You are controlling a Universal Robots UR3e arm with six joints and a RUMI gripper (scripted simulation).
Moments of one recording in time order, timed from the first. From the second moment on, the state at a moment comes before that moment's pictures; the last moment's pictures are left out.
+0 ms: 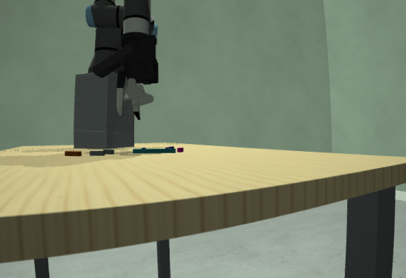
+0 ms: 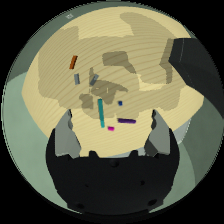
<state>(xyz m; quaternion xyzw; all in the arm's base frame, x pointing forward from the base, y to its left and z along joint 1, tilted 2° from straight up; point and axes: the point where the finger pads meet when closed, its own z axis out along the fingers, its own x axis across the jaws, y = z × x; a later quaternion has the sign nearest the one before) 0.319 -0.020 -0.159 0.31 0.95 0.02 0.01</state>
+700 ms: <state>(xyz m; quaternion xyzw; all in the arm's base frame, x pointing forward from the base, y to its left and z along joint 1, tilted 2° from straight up) 0.313 -0.003 -0.158 0.61 0.79 0.02 0.00</state>
